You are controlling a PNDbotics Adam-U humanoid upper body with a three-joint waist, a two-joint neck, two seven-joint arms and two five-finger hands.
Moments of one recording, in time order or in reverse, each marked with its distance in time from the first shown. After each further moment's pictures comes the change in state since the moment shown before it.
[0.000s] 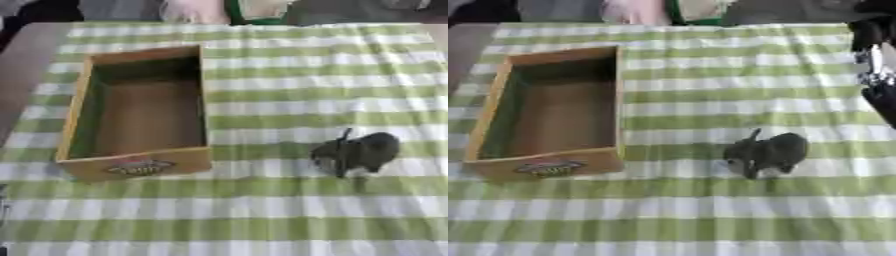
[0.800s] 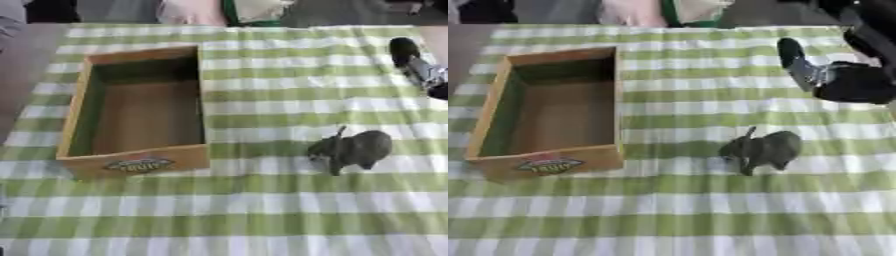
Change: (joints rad) left arm 0.009 0.002 -0.015 0.000 0.015 0.001 -0.026; right arm -0.249 -0.408 0.273 -0.004 0.276 0.018 0.342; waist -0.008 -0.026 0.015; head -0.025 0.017
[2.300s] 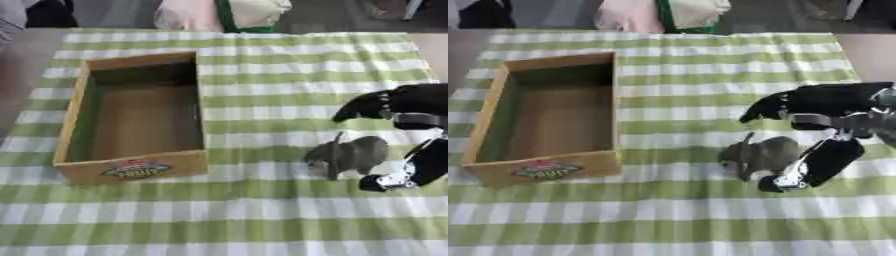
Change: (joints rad) left arm -0.001 0.000 -0.005 0.000 0.005 -0.001 -0.010; right arm 0.031 -0.063 0.132 -0.002 -0.076 0.128 0.573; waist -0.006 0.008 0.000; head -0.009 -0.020
